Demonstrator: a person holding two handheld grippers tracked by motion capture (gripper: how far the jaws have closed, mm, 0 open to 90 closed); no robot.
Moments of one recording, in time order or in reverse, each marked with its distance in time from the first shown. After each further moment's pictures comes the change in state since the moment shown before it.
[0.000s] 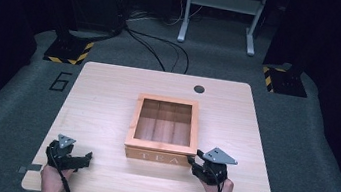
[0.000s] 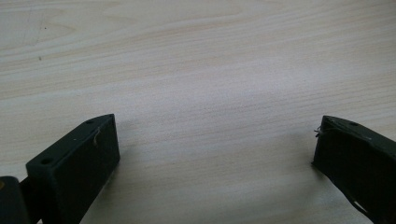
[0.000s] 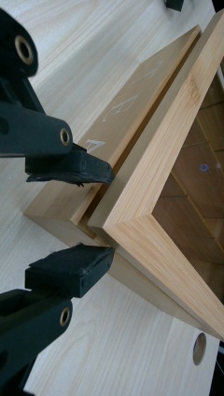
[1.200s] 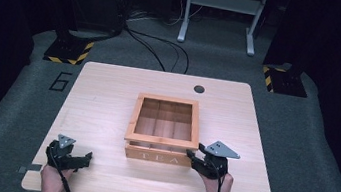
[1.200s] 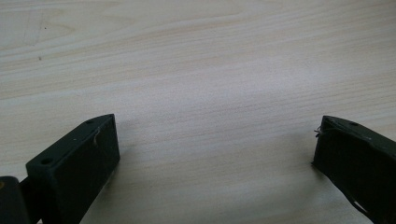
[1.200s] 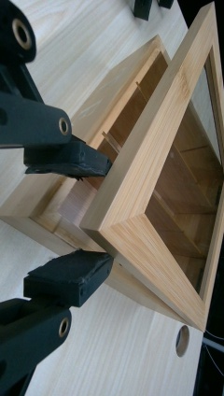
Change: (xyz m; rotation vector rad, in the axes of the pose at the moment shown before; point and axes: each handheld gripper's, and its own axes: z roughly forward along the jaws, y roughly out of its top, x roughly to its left) left arm 0.000 0.000 0.000 0.004 -0.003 -0.001; right arm -0.002 0.021 -0.002 -0.035 0.000 0.036
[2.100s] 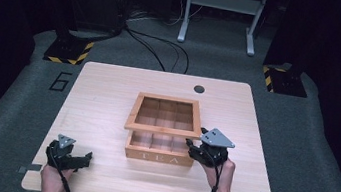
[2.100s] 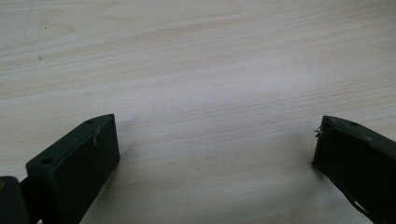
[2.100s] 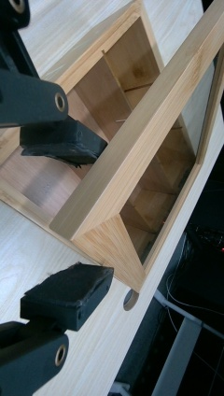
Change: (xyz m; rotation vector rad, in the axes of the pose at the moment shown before) left arm 0.000 0.000 0.000 -0.006 0.004 -0.001; right arm 0.005 0.044 0.000 -0.036 -0.110 -0.181
